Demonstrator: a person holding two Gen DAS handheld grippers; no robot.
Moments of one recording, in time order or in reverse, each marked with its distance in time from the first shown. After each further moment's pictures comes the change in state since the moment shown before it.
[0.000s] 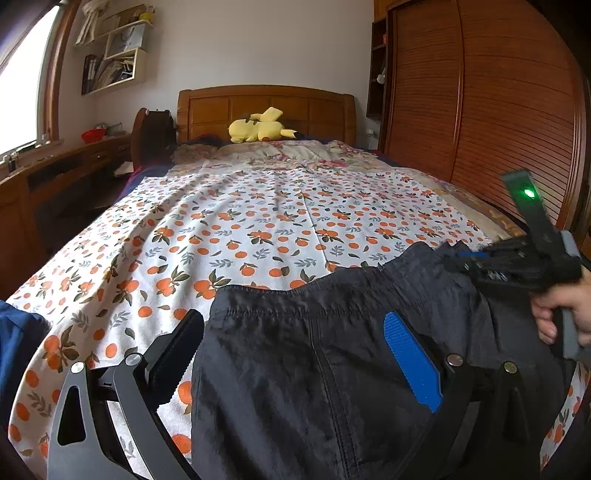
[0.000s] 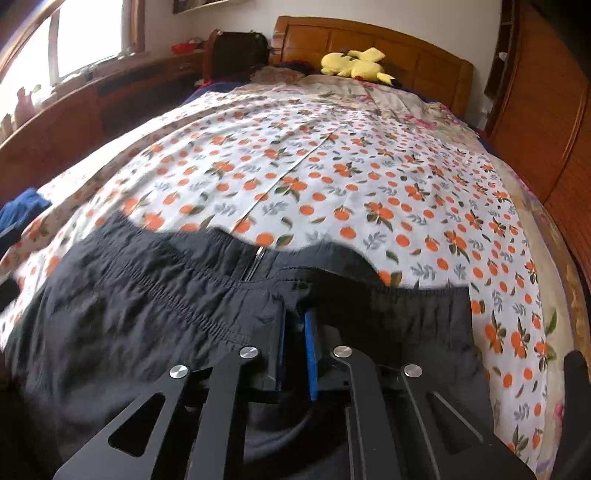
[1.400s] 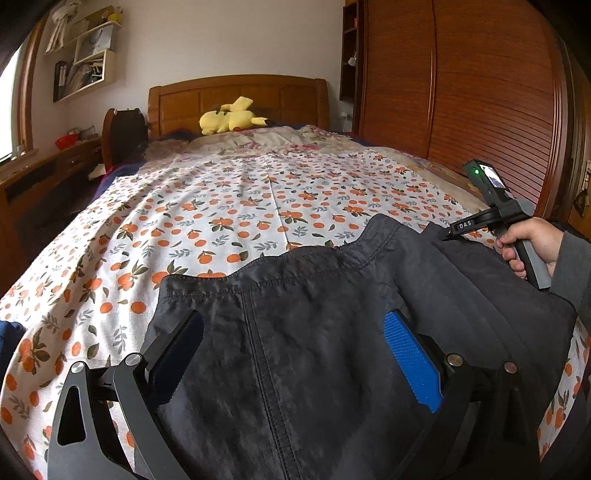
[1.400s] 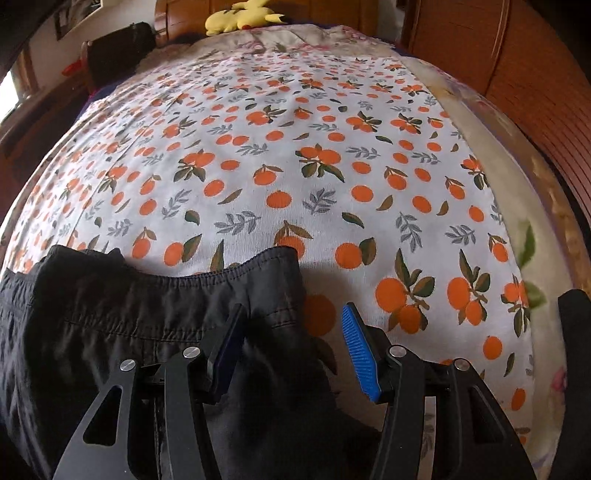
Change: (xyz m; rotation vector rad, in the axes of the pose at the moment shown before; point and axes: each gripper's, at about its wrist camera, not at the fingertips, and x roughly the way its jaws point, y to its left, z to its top) left arm 0.019 -0.040 -0.014 0.075 0.052 -0.070; right arm 0.062 -0.171 -0.025 0.296 0.190 -0.120
